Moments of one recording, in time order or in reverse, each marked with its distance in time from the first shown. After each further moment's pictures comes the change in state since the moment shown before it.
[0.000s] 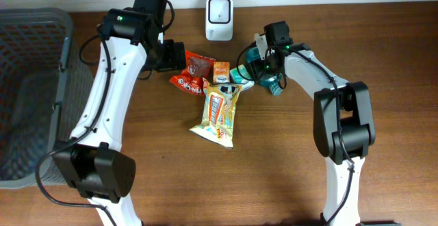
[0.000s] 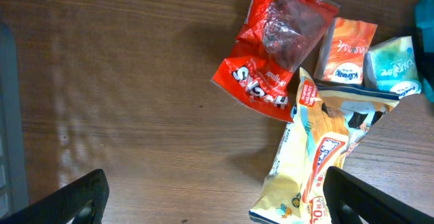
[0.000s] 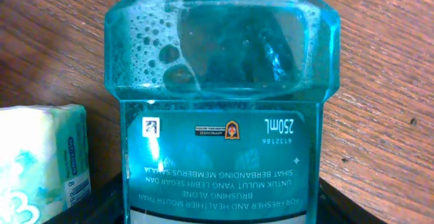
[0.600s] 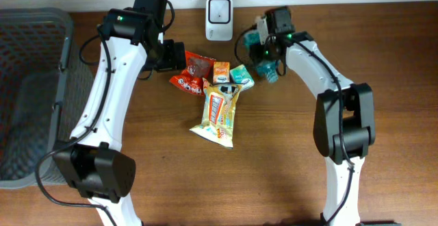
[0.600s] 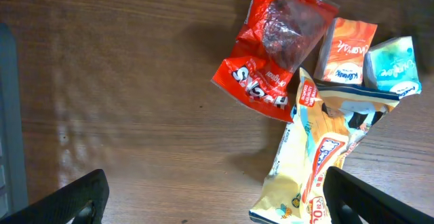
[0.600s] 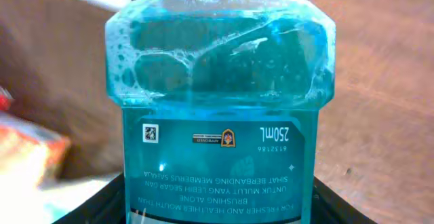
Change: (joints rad) left arm 0.000 0.000 0.000 0.001 0.000 0.000; right arm 0.002 -0.001 0.164 -0.037 -0.016 0.098
